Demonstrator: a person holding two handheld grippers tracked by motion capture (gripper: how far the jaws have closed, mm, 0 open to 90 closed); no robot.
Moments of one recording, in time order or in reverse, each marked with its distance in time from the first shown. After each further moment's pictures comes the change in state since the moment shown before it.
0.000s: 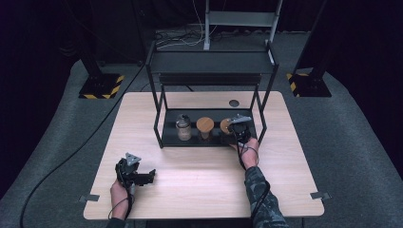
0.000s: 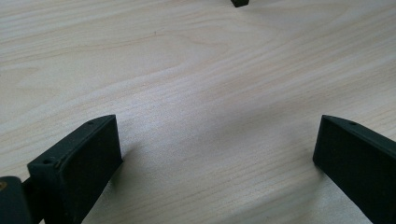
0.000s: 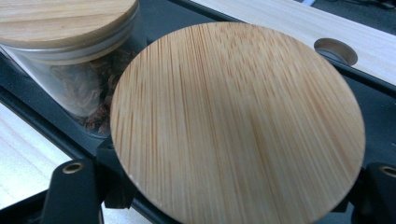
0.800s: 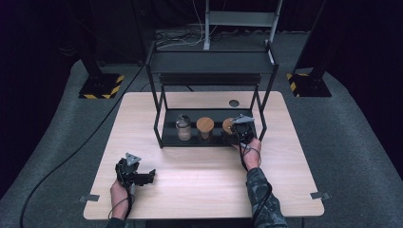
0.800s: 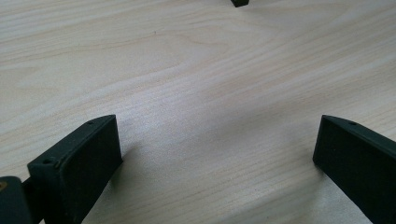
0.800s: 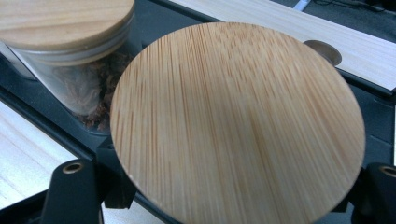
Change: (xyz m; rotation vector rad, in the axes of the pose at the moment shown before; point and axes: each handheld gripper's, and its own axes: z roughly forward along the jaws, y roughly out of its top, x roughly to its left) left arm 0.000 0.000 0.000 0.000 0.000 -0.001; right arm -0.002 -0.002 -0.011 -0.017 -0.022 0.007
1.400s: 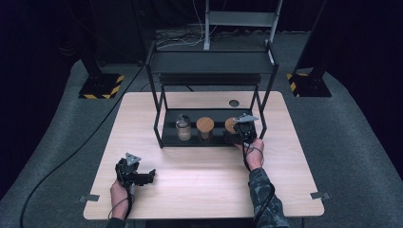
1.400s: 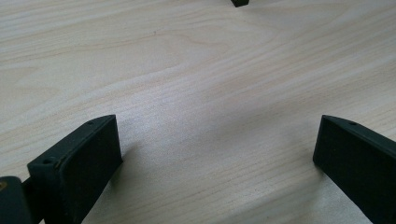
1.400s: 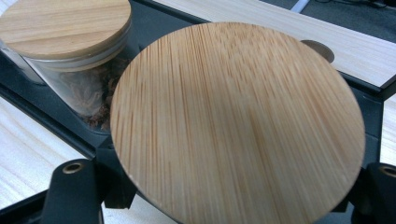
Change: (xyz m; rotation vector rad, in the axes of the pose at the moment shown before) left arm 0.000 0.000 0.000 0.002 -0.002 -0.001; right arm -0.006 0.002 -0.011 -0.004 0.011 0.023
